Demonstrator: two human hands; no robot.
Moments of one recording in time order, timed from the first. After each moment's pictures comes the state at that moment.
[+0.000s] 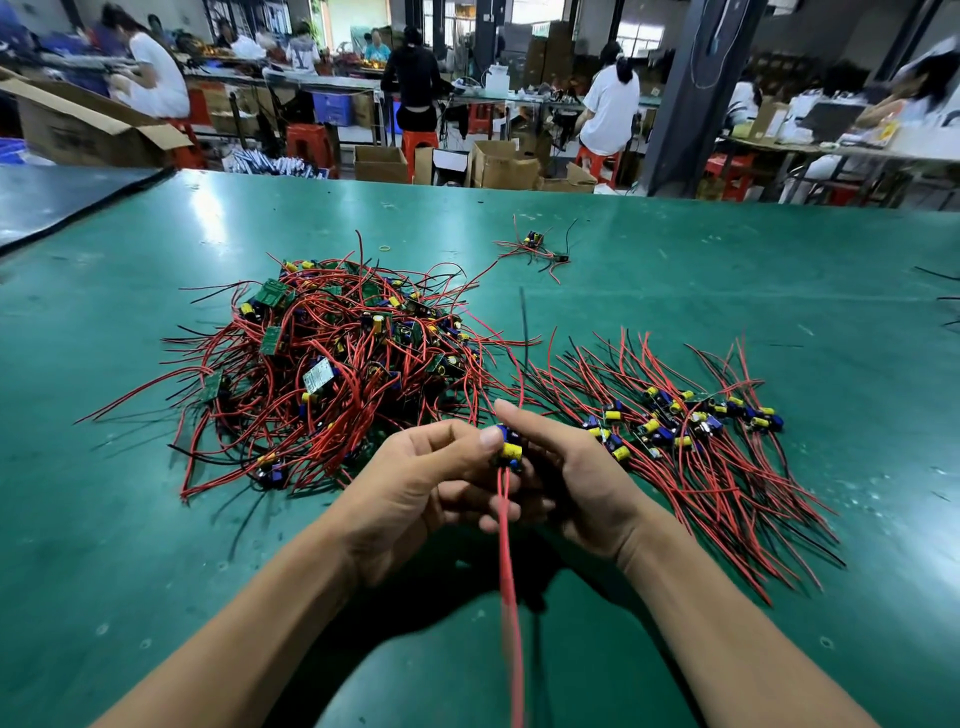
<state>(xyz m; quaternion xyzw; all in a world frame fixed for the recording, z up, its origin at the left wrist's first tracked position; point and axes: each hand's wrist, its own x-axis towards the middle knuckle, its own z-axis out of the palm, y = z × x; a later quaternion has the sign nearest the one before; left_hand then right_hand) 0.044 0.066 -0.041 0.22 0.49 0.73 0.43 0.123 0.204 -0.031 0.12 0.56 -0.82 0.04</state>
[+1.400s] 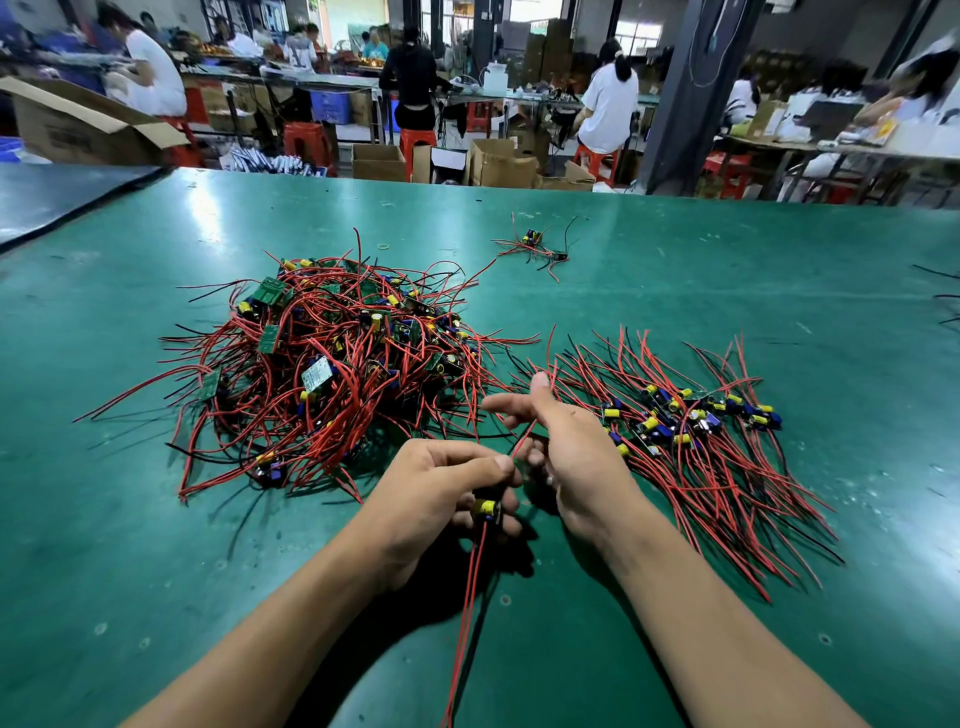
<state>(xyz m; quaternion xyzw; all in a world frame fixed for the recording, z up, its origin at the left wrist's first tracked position) 0.048 0.076 -0.057 0.23 0.57 0.69 0.38 0.100 0.218 -0.052 0.25 0.61 -0.73 -0.15</state>
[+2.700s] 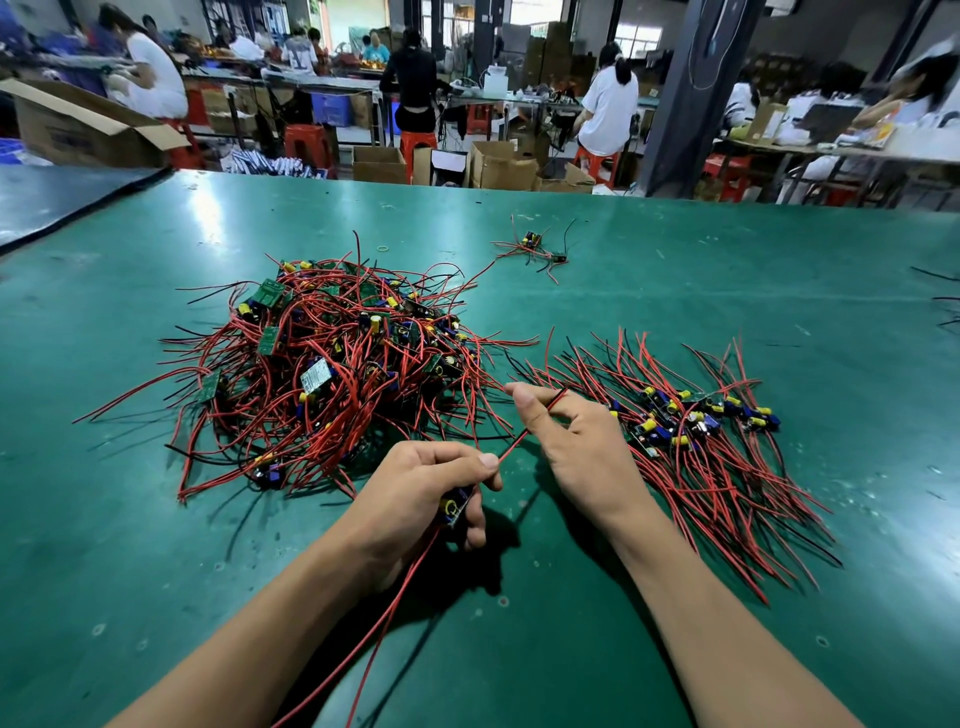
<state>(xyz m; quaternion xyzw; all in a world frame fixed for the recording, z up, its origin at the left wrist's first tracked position) 0.048 0.072 -0.051 0.20 0.56 0.70 0.39 0.107 0.239 -0.063 0.16 0.79 -0.53 -0.27</state>
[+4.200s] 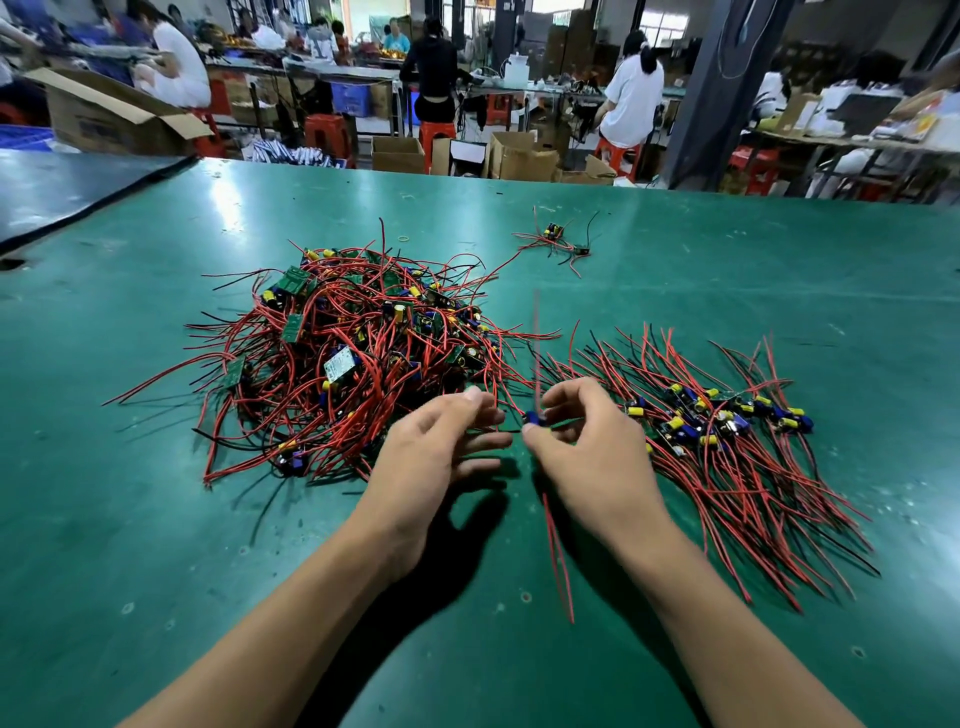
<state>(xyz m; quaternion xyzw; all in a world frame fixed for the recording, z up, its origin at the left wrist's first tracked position) 0.038 0.081 -0.050 0.13 0.56 0.77 0.28 0.113 0.211 -0.051 0.23 0.83 -0.42 -0.29</state>
